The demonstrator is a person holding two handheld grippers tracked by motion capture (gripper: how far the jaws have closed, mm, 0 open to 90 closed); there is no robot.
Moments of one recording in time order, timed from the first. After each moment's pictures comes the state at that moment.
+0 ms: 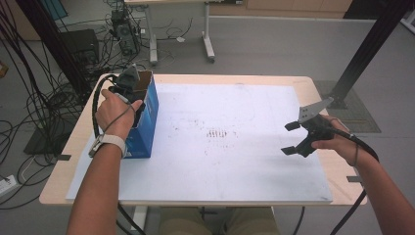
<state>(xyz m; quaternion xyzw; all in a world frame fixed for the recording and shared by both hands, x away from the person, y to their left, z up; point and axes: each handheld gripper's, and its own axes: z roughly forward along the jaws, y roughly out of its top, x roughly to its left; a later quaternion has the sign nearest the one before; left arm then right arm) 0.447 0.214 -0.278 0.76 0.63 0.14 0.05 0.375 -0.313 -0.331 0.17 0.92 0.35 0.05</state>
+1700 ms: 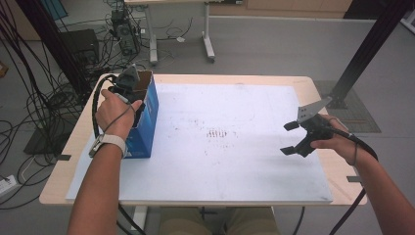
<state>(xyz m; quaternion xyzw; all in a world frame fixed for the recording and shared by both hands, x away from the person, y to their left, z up) 0.447 0.215 -0.278 0.76 0.63 0.14 0.05 0.375 -0.310 -0.330 0.17 0.92 0.35 0.05</state>
